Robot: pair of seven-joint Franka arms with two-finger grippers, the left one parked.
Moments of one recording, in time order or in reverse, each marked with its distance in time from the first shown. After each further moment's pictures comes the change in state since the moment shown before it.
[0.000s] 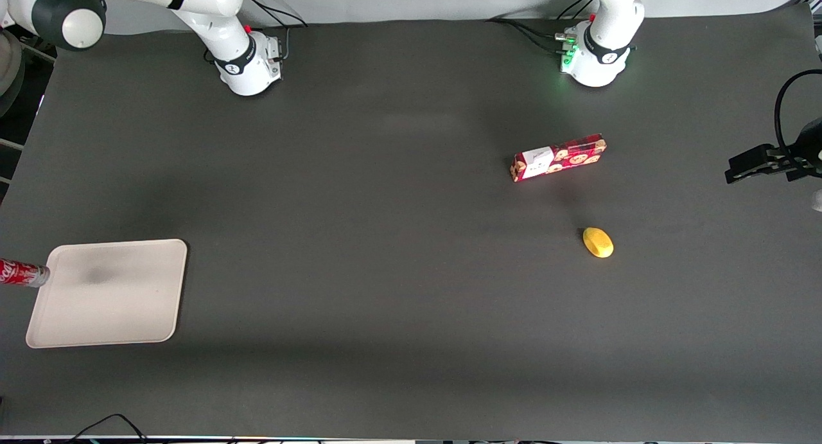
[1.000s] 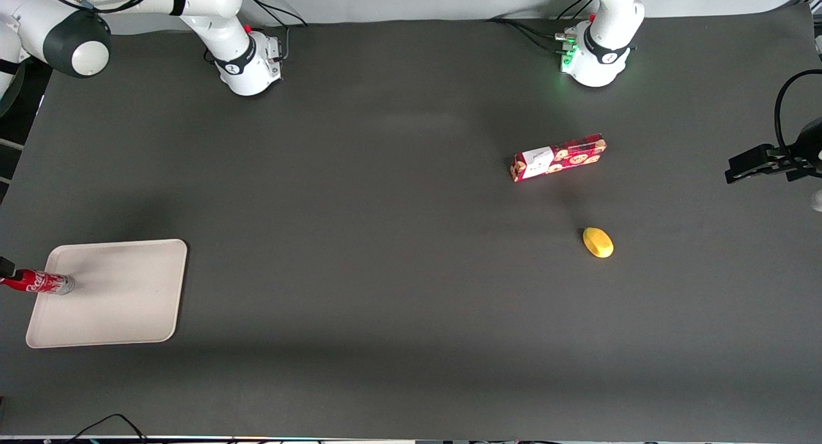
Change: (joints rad) arm -0.038 0.139 -0.007 -0.013 0.050 0.144 -0.057
